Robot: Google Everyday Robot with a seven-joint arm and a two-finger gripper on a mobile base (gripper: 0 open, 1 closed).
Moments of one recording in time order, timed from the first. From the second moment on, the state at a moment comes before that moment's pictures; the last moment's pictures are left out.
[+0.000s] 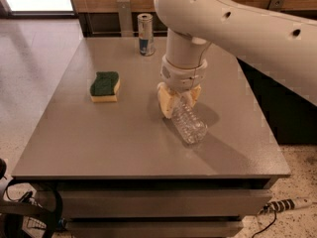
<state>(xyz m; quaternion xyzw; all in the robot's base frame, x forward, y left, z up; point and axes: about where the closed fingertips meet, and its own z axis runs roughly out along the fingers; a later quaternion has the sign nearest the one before) 0.532 -0.056 0.834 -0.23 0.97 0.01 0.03</state>
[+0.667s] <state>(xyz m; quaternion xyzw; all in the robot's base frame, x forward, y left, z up) 0.530 -0.062 0.852 -0.24 0.97 0.00 0.06</state>
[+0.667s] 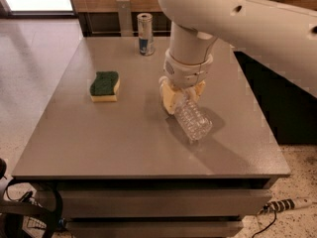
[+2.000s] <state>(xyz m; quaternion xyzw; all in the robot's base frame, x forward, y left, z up) 0.530 -0.075 0.956 -0.35 0.87 0.12 0.33</state>
